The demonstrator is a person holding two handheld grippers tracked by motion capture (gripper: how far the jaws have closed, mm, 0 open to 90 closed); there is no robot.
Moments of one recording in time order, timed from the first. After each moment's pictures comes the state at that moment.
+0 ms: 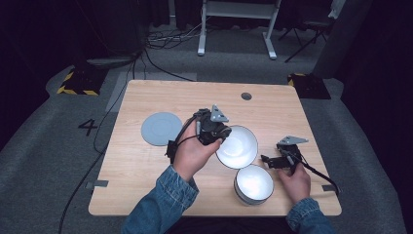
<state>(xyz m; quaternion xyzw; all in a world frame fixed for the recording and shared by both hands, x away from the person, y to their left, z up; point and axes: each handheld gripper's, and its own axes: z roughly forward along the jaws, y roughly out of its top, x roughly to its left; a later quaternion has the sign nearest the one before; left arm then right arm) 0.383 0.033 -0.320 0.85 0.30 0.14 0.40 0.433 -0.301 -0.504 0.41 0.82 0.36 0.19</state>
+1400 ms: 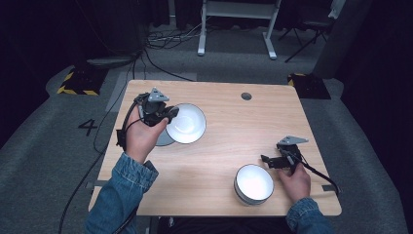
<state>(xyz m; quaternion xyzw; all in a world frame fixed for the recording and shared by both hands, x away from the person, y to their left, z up) 0.427 0.165 -0.324 0.80 0.40 0.20 0.40 0.433 -0.302 -0.504 0.41 0.82 0.35 0.19</state>
